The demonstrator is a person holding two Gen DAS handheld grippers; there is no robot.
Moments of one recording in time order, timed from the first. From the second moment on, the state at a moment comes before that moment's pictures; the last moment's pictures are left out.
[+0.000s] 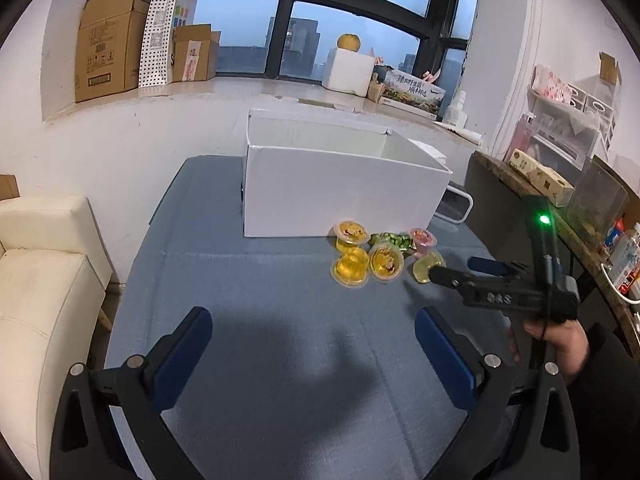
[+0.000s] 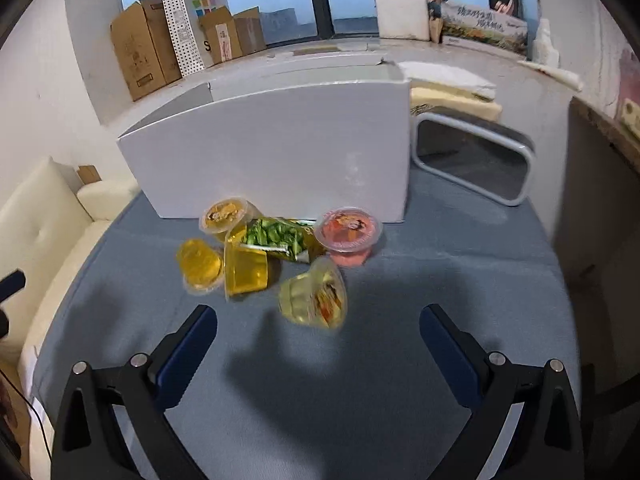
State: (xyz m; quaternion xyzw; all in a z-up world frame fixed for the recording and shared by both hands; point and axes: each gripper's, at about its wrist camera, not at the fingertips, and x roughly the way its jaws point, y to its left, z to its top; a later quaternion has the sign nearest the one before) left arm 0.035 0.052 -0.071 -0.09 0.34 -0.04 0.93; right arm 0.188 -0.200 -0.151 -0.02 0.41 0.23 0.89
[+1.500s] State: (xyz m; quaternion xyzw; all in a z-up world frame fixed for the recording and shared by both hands) left arm 0.199 -0.005 -0.141 -0.02 0.44 -0.07 0.89; right arm 0.122 -0.232 -0.117 -0.01 0.36 0.29 0.89
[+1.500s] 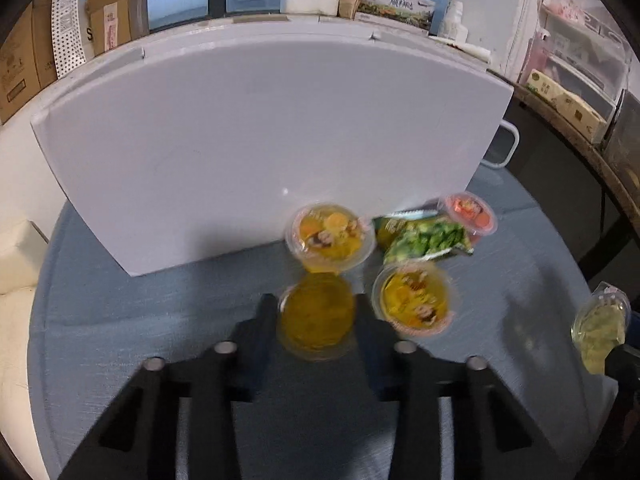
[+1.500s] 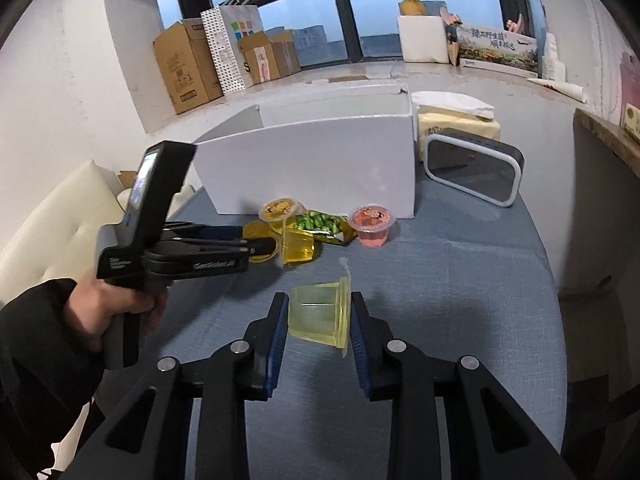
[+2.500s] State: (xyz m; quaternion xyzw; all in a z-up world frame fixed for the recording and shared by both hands) left arm 0.209 0.054 0.016 -0.05 0.29 -0.07 0.95; right arm 0.249 -0.171 -0.013 0.00 0.30 0.31 0.90
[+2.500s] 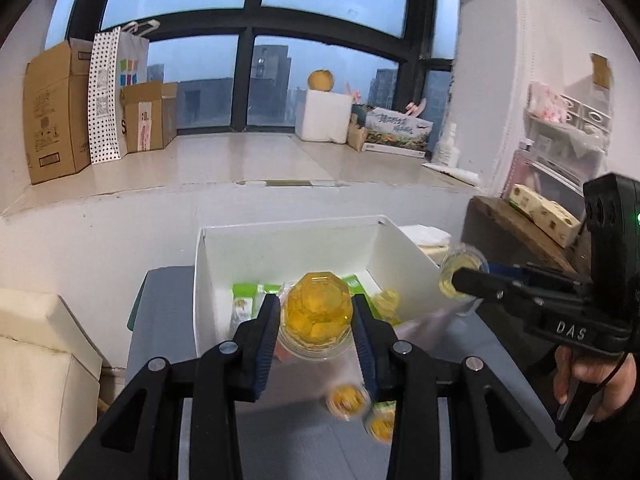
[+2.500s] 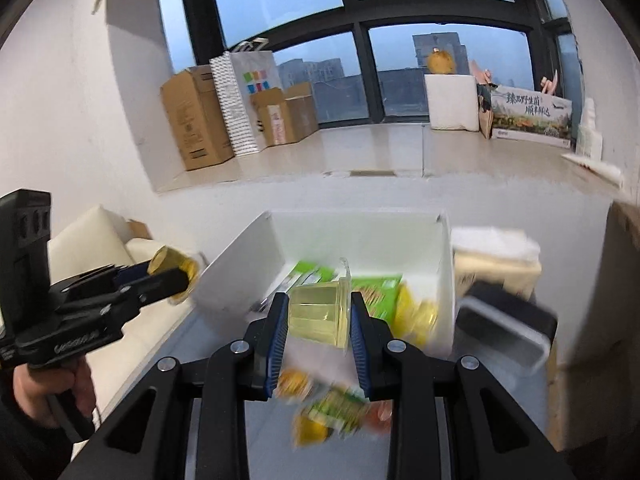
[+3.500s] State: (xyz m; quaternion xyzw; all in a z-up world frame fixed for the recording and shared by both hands) left arm 0.139 0.037 -0.013 -0.05 0.31 -0.06 0.95; right arm 0.188 -0.241 -0.059 0.05 0.33 0.30 0.89
